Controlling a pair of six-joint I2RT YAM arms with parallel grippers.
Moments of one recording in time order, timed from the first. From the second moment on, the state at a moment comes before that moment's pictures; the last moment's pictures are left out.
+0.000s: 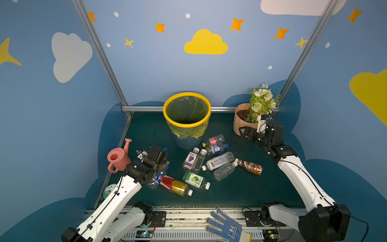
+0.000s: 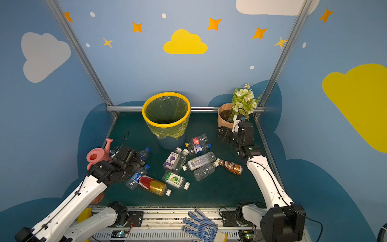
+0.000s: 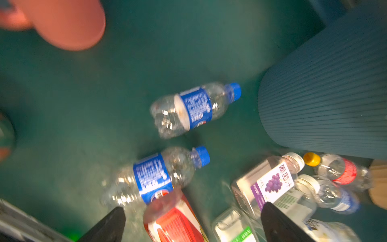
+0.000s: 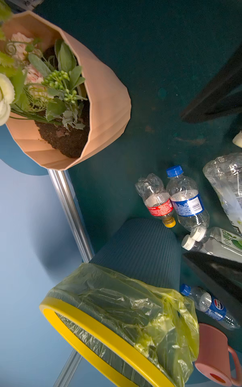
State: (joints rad) left arm -0.48 0.92 0.89 -1.07 -0.32 -1.23; right arm 0.18 1.17 1.00 -0.31 -0.19 0.41
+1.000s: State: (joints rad) left arm -0.68 1.22 0.73 -1.01 -0.02 -1.65; right arm -0.03 1.10 0.82 -0.31 -0.29 0.43
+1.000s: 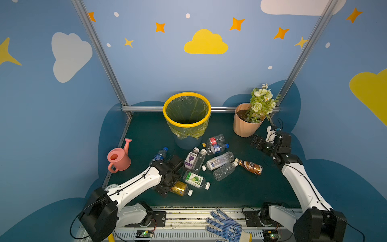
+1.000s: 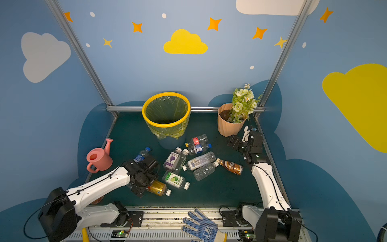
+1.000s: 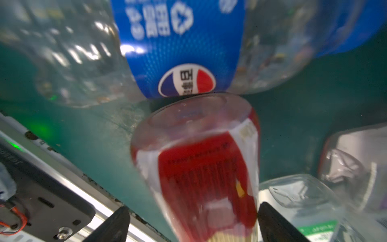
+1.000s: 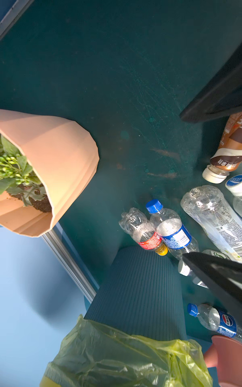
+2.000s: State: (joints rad) left arm -0.65 1.33 0.68 -0.88 0.02 -1.56; right arm -0.09 1.02 0.79 -0.33 -0.33 0.45
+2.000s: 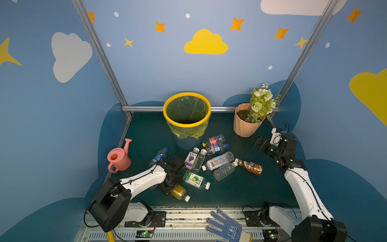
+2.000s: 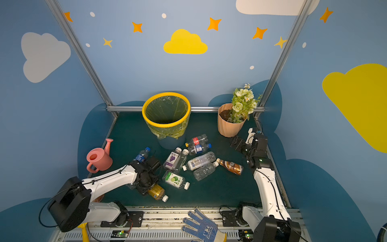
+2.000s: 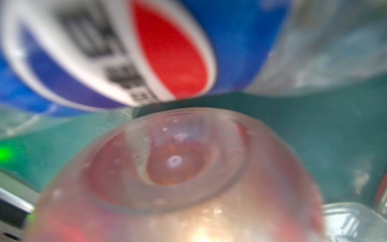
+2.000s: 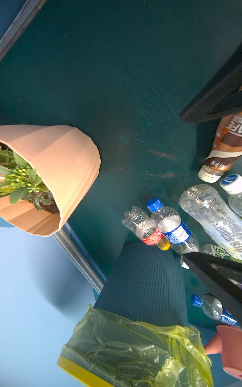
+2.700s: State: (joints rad) left arm -0.76 1.11 0.93 -0.98 -0.26 -1.47; right arm -0.10 1.02 0.78 -0.32 -0.38 0.47
